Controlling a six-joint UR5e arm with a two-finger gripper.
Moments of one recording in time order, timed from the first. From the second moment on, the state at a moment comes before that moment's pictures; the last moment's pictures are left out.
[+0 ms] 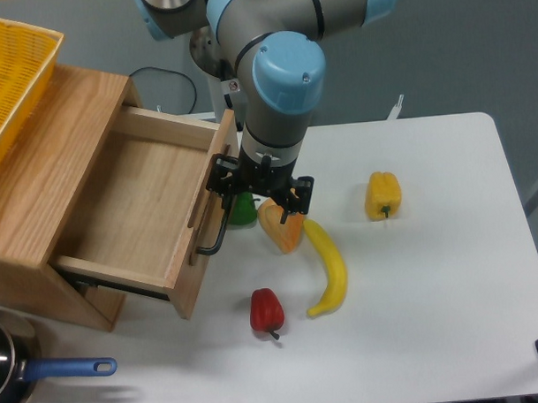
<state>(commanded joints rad) 2.43 -1.78 -1.49 -1.44 1.37 0.62</state>
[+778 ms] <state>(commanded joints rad) 2.47 -1.75 -1.46 -1.44 1.38 0.77</state>
